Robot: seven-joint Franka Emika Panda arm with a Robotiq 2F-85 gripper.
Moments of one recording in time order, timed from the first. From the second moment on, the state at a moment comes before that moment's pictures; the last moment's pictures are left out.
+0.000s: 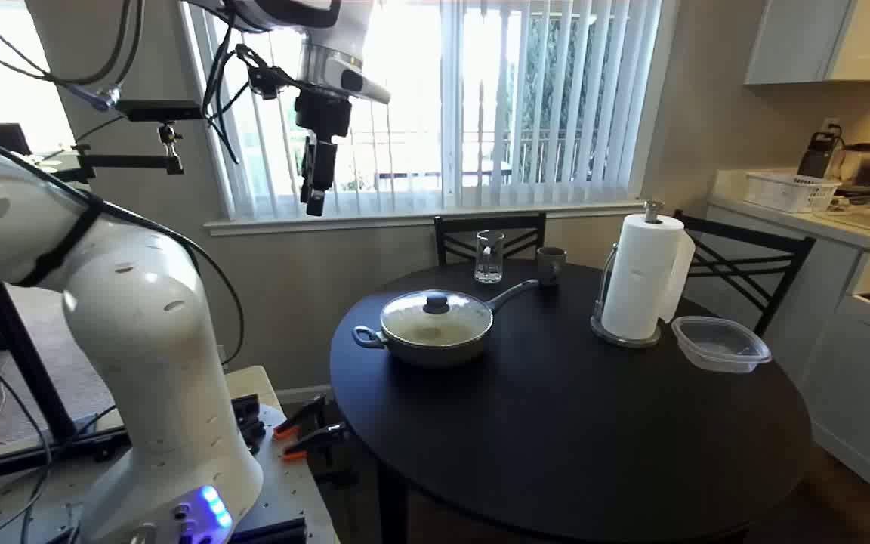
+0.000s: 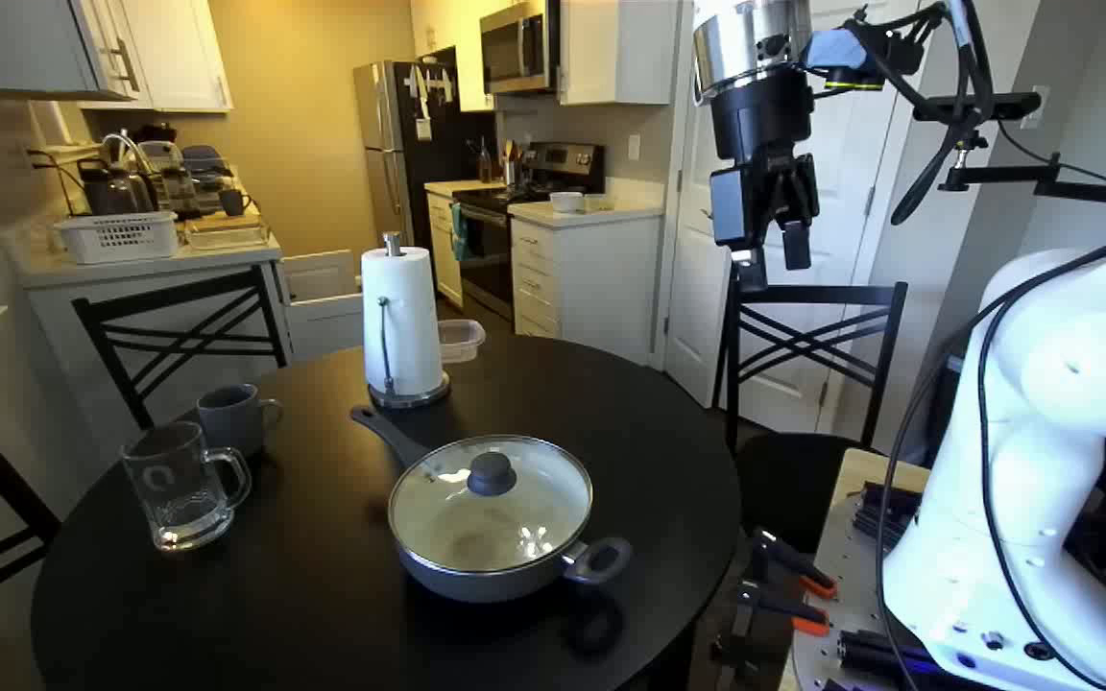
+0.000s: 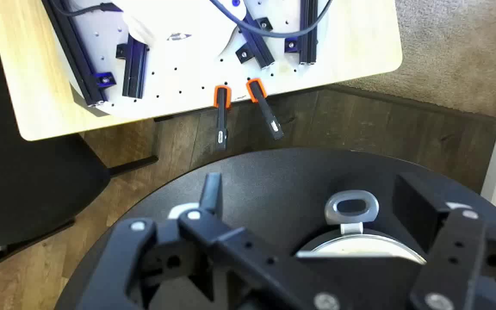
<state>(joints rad) 0.05 -0.82 0.18 -2.50 0.18 1.43 0.36</state>
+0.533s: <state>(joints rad) 0.05 -0.76 0.24 -2.53 0.22 1.61 0.36</state>
